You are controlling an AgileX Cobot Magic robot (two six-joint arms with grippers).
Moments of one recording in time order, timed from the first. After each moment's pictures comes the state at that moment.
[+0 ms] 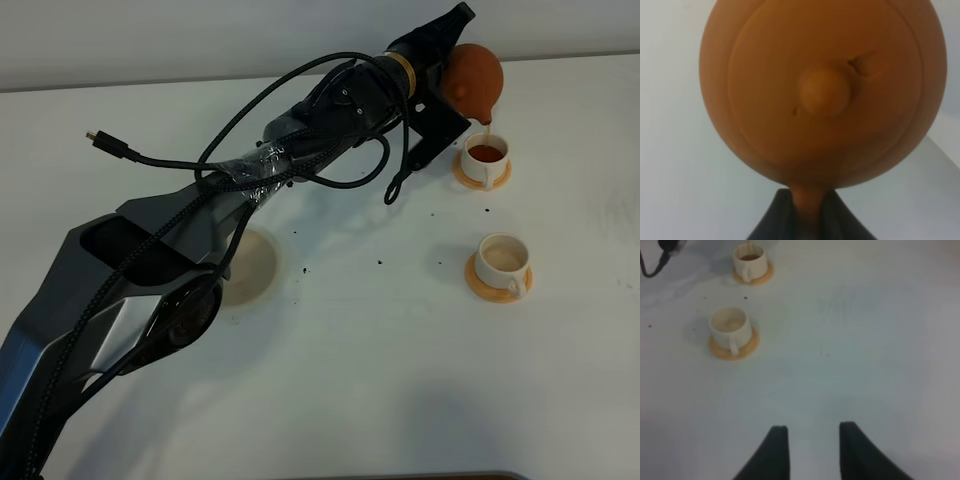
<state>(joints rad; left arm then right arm) -0.63 2.64 -2.32 0.61 0.11 1.55 0.14 0.00 -0.49 0.09 1.07 -0.18</state>
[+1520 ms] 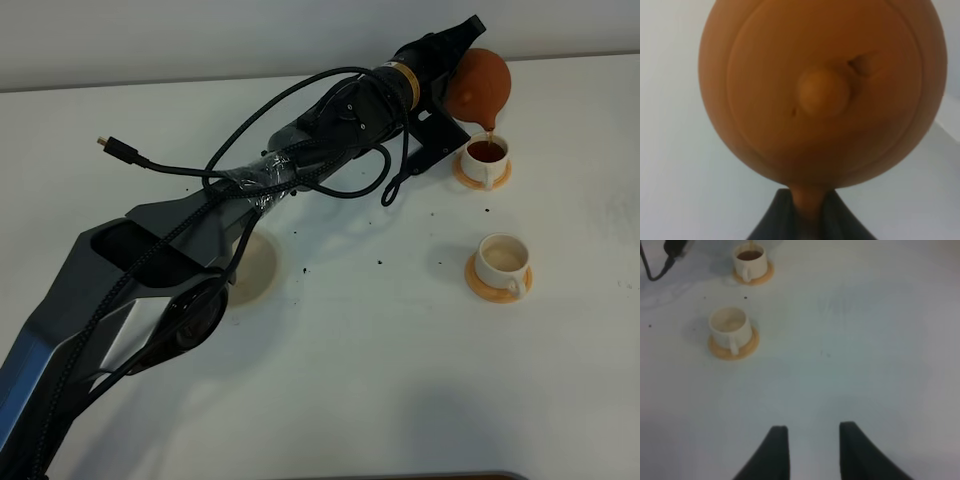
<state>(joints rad) -0.63 2.67 -2.32 0.71 0.00 1.54 0.14 0.00 -0.49 0.09 1.07 -0.18</state>
